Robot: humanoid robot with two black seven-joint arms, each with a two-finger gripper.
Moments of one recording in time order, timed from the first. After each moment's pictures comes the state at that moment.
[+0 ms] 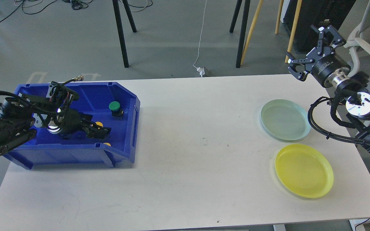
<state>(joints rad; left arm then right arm) -1.08 0.56 0.33 -0.72 1.52 -0.18 -0.49 0.90 -0.40 0.58 0.49 0.21 0.49 0.13</state>
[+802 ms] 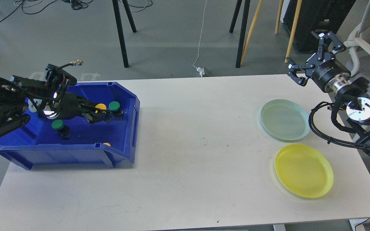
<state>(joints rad) -1.21 0.68 0.22 -0.92 1.59 -0.22 -0.49 0.87 -0.42 0.58 0.53 0.21 0.49 0.14</state>
